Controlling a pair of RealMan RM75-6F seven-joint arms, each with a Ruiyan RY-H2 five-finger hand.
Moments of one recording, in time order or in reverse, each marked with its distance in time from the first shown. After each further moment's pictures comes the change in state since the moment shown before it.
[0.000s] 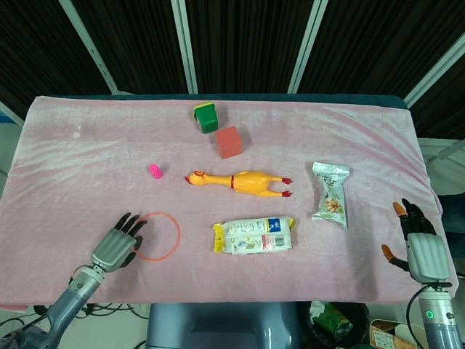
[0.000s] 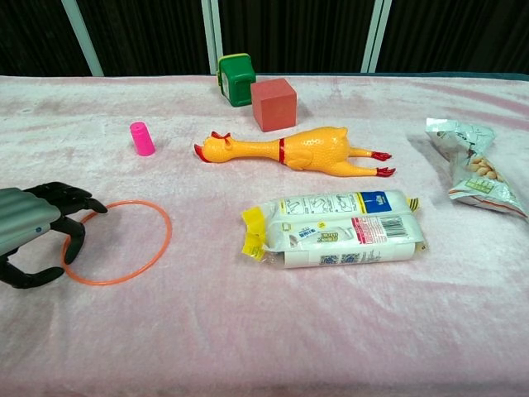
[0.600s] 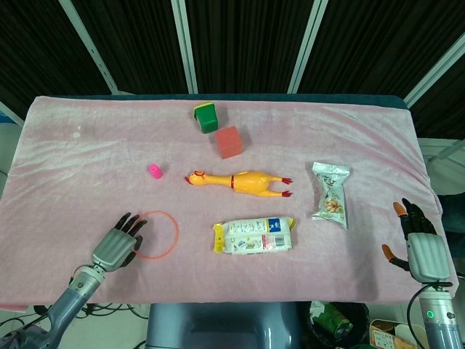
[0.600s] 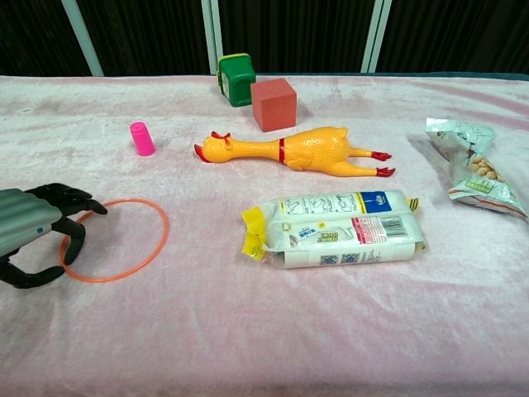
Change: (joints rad) left arm -0.006 -0.001 0.002 -0.001 -0.015 -0.010 0.008; right arm 0.000 0.002 0.003 0.002 -0.002 -0.006 0.003
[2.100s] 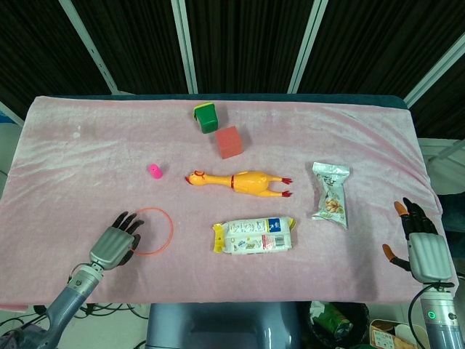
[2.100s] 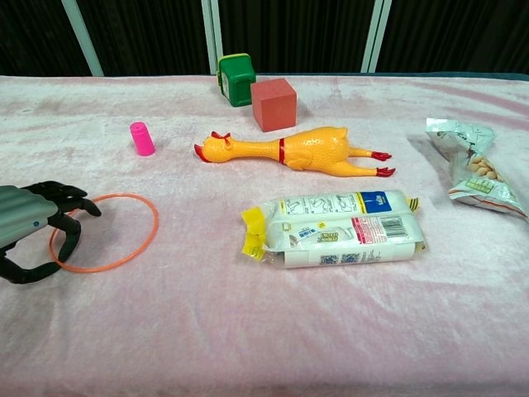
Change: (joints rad) left arm -0.009 0.024 -0.010 -0.040 -0.049 -0.021 -0.011; right arm -0.004 0.013 0.003 -0.017 -0.009 0.006 0.001
